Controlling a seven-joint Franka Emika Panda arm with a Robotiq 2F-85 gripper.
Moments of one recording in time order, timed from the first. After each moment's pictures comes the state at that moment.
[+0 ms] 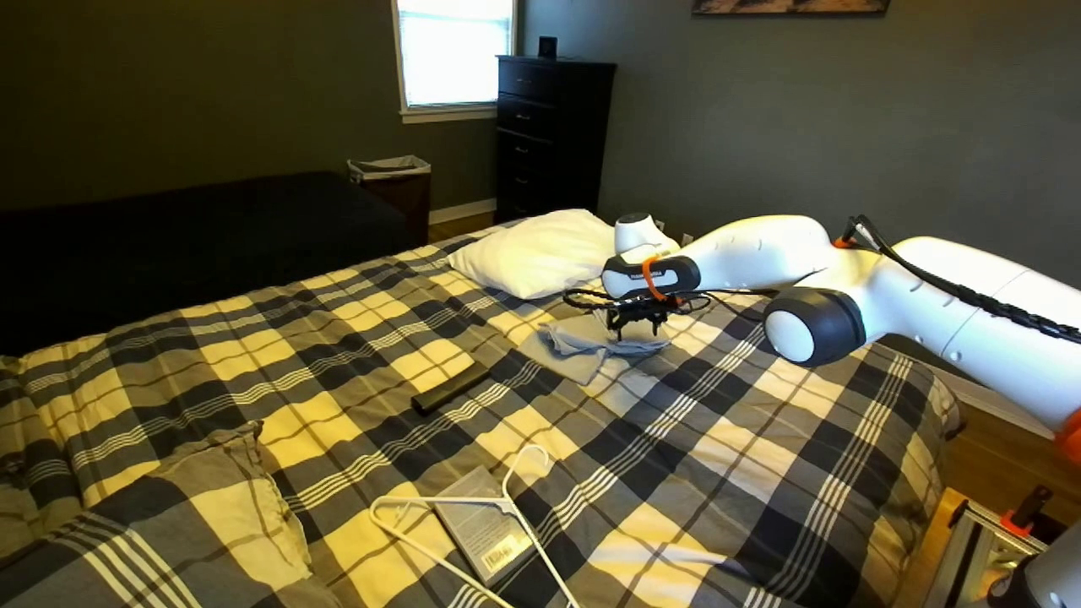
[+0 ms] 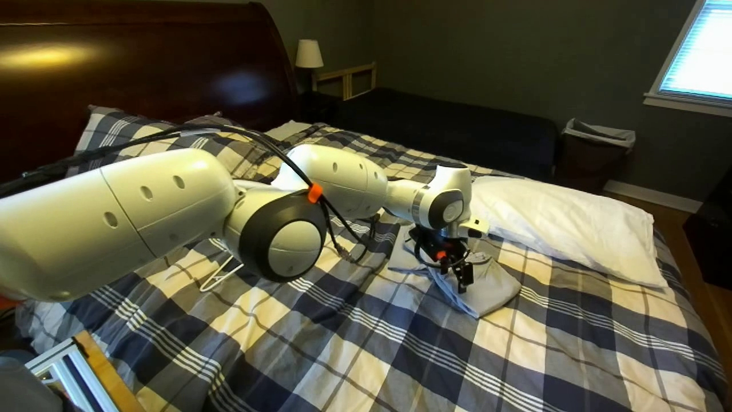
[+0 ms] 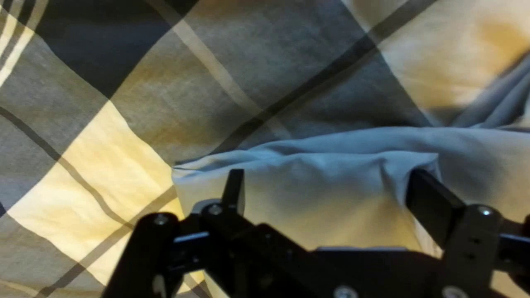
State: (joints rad) arm -0.20 1.44 -0.22 -0.63 -0.03 2.07 0.42
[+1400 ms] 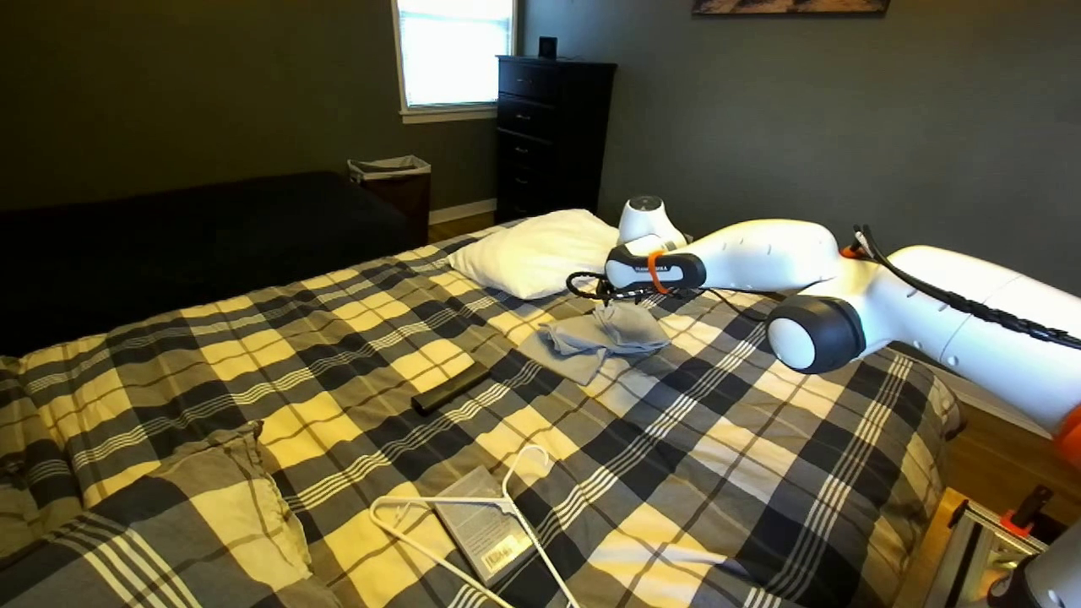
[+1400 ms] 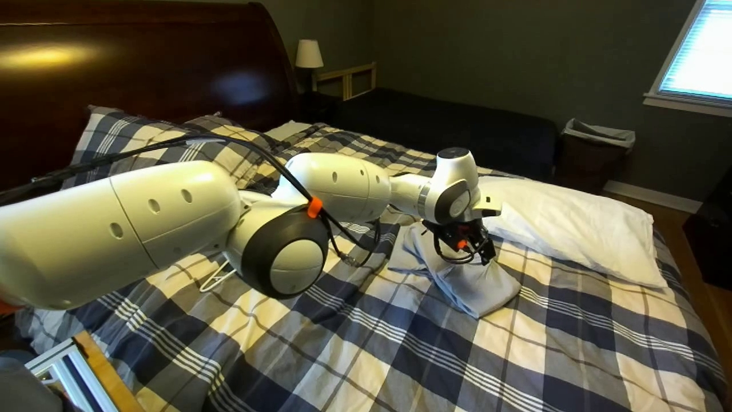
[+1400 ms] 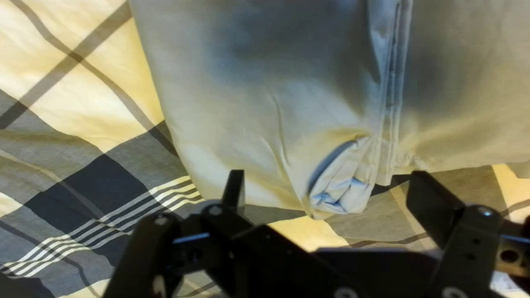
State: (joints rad) arm -0.24 1.49 -0.19 -0.50 -0.05 2.31 0.29
